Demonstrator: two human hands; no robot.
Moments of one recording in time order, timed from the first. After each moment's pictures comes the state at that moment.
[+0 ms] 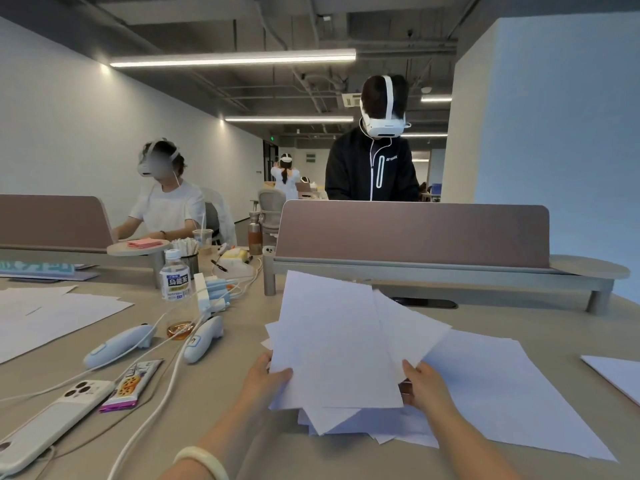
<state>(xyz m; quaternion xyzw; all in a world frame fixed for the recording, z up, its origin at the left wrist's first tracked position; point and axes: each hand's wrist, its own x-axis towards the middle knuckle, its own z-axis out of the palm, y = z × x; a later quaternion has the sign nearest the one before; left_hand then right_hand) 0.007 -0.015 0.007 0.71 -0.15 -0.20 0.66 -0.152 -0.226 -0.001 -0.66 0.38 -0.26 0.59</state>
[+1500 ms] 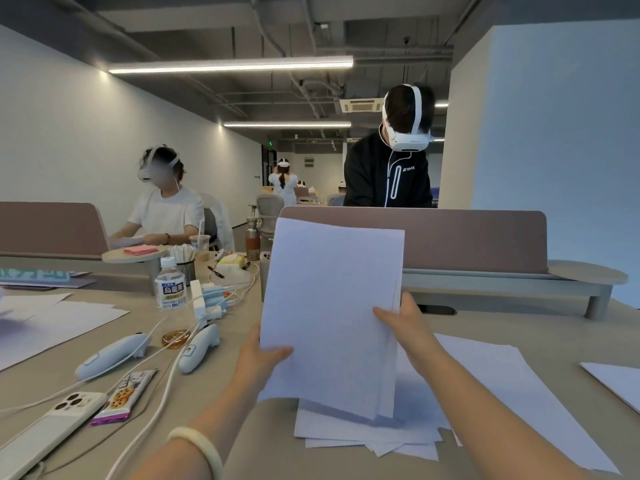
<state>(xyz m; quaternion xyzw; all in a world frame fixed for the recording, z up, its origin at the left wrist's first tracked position) 0.014 -0.021 0.053 0.68 -0.22 -0.12 0.69 -0.131 -0.211 0.104 -0.69 0.17 -0.34 0.61</state>
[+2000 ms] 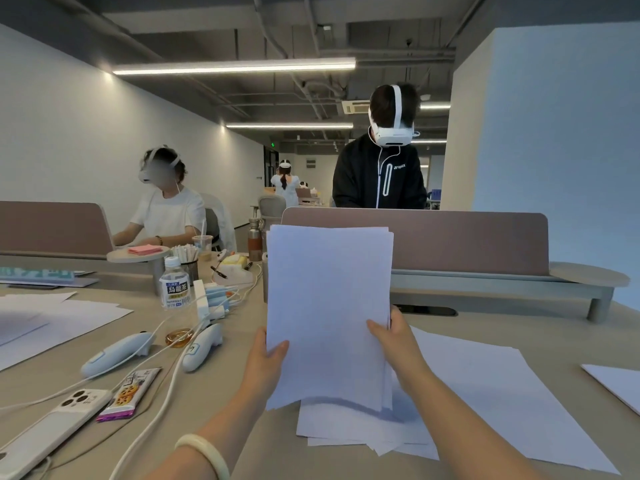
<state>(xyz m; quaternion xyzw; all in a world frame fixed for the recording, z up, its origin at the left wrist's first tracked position) -0.002 -0.021 0.049 0.68 -0.24 -0.09 0.69 -0.123 -0.195 0.077 -0.69 0.20 -0.34 0.61</state>
